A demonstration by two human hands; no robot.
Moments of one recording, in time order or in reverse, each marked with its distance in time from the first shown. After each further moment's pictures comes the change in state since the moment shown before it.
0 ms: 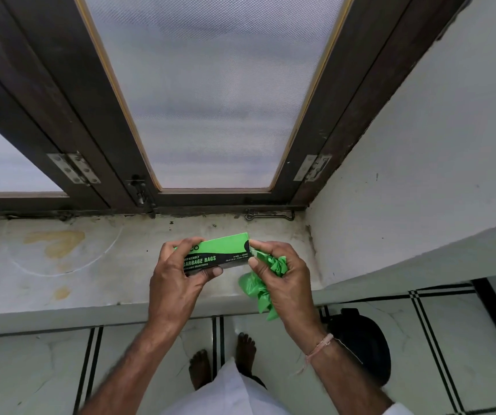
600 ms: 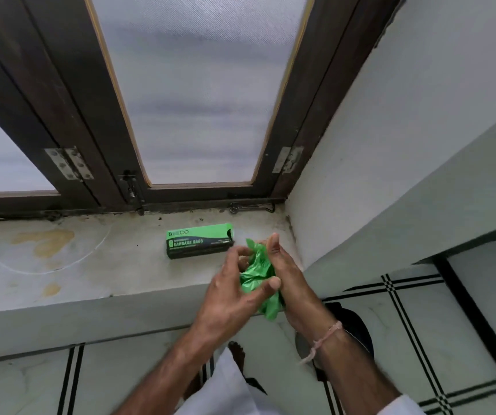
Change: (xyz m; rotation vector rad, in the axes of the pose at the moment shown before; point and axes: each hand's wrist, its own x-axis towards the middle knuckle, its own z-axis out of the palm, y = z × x) left_hand -0.065 0.074 0.022 -0.294 -0.469 0.023; right_hand -0.037 -0.033 -0.022 0.191 -0.180 0.376
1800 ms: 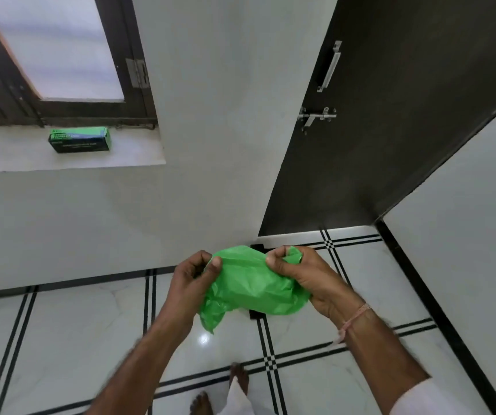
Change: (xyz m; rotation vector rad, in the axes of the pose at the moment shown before) left_hand -0.260 0.034 0.359 -0.474 0.101 -0.091; right_hand -0.336 0.124 -0.369 -0.045 0.003 0.026
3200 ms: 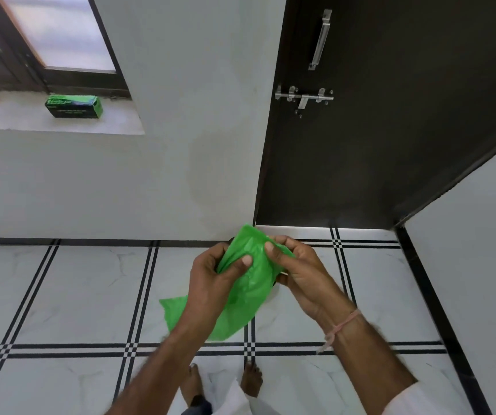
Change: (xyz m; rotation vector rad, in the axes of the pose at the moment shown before) left_hand -0.040 -0.034 0.214 0.086 0.265 0.119; right_hand -0.021 0.030 -0.150 0.241 -0.176 -0.006
